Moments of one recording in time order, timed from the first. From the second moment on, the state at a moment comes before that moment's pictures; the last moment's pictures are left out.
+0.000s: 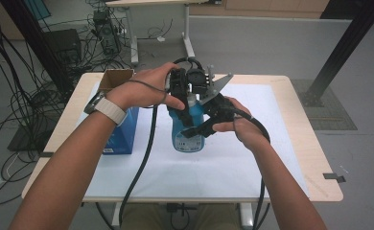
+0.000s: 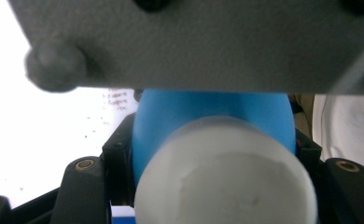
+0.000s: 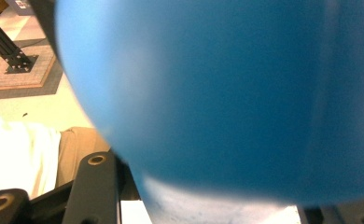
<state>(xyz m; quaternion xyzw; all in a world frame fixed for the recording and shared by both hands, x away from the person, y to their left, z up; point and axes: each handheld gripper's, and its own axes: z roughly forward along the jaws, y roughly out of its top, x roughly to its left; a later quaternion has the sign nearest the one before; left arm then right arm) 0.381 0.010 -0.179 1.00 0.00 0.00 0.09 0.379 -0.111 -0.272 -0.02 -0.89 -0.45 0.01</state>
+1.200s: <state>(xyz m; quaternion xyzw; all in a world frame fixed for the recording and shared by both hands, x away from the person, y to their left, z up) 0.380 0.010 -0.181 1.00 0.00 0.00 0.09 0.379 -0.110 -0.272 -0.01 -0.90 -0.45 0.00</state>
